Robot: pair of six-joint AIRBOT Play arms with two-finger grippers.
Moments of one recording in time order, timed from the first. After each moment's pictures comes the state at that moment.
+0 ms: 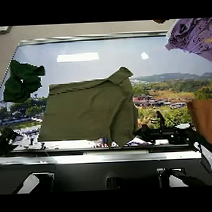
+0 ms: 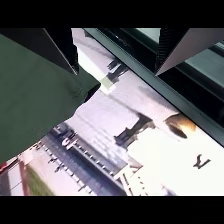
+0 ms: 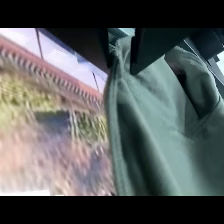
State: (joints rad) left arm 0.86 -1.00 0.67 1.19 -1.26 -1.52; right arm -0.18 -1.27 0.38 -0.46 1.09 0.99
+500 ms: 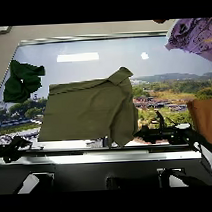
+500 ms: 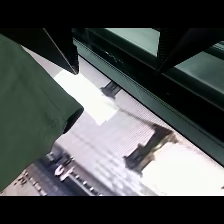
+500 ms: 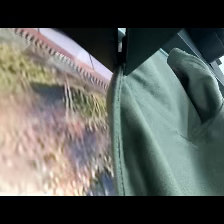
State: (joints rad) left arm 0.91 -0.98 0.52 1.14 -1.25 -1.36; right arm -0.18 -1.27 0.38 -0.47 1.09 0.99
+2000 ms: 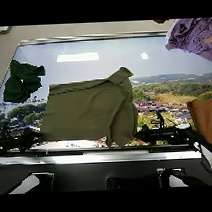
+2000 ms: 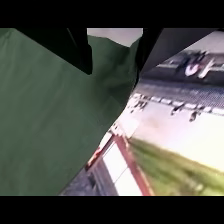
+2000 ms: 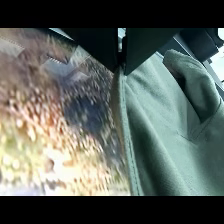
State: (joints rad) left arm 0.78 -1.17 0.48 0.93 -1.10 -1.18; right arm -0.18 -1.27 0.38 -0.47 1.10 1.05
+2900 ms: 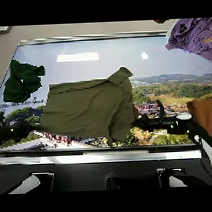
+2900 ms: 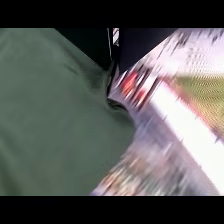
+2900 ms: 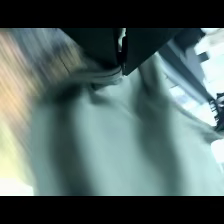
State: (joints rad) left arm 0.67 -1.18 0.67 0.86 -1.10 -1.15; right arm -0.11 -1.27 0.57 -0.37 1.09 1.01
